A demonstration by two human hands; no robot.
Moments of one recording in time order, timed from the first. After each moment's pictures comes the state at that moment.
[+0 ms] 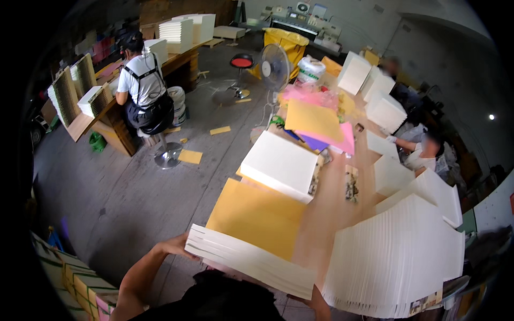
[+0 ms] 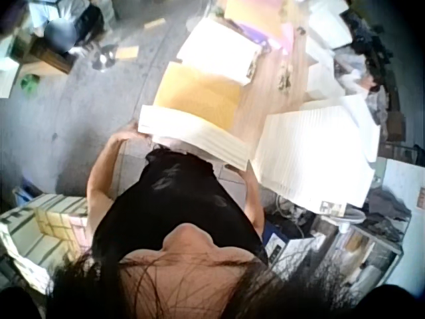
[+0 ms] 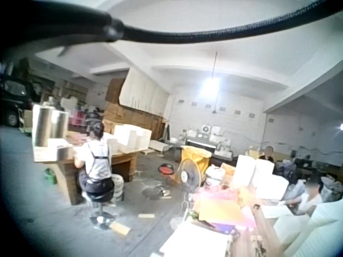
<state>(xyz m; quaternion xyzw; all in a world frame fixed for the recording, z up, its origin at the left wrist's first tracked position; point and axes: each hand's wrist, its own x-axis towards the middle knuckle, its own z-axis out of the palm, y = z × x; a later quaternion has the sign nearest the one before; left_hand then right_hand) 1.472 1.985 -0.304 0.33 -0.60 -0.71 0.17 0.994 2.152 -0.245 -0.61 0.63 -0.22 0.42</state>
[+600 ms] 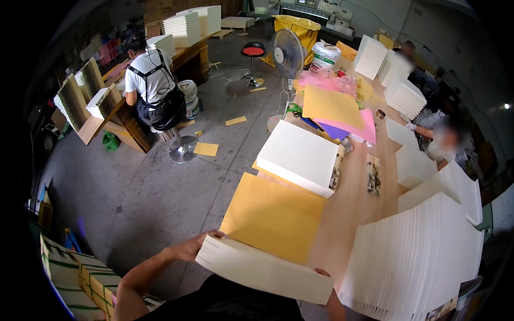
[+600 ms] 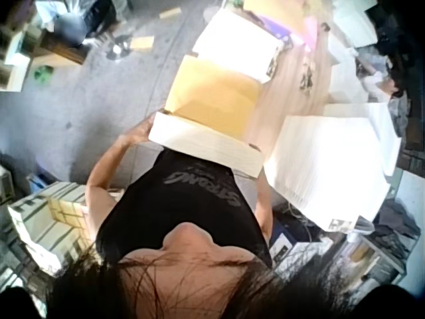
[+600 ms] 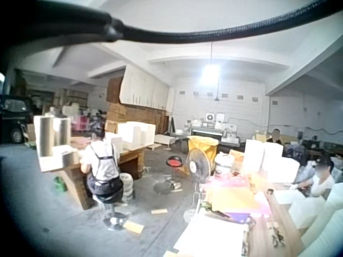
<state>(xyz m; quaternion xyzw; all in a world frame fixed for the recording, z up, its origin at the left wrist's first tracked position) 1.468 1.989 -0.273 0.34 -0.77 -0.52 0.16 0.985 2.144 -0.282 -0.64 0.56 -0.31 0.43</state>
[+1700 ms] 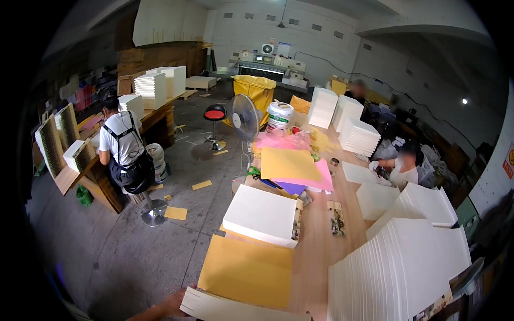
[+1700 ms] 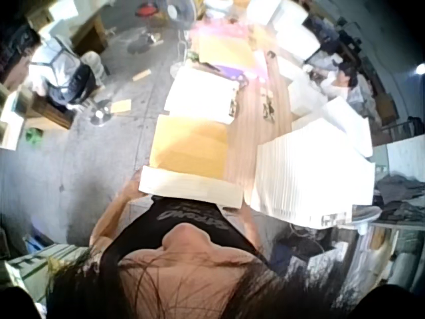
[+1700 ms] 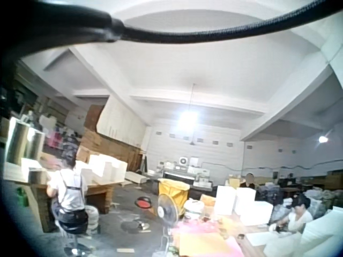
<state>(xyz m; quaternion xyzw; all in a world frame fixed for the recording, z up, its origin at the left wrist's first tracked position) 1.474 2.002 -0.335 0.35 -0.88 -0.26 0.19 1.005 2.096 -0.275 -0.31 0.56 -0.45 0.63</state>
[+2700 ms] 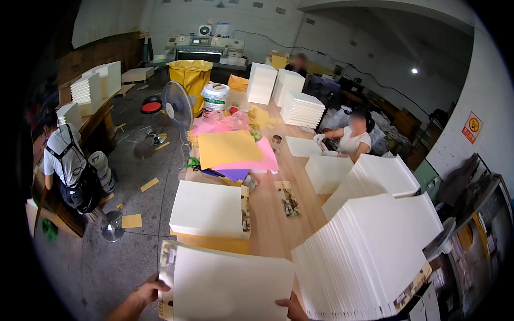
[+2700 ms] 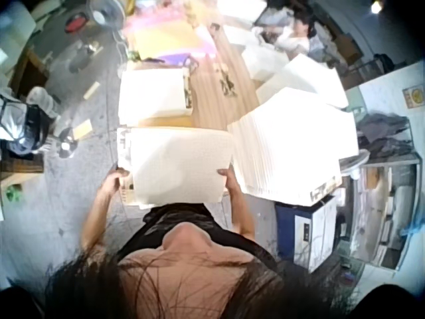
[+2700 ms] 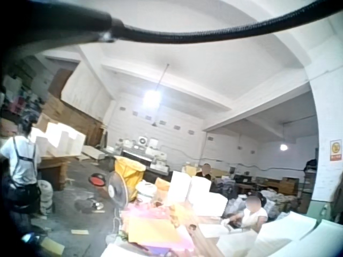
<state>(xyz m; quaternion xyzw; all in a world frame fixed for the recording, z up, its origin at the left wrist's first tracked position) 1.380 1.880 -0.227 0.36 -0.33 -0.85 0.21 0.988 2.102 -0.247 -0.24 0.59 -0.60 0.49</state>
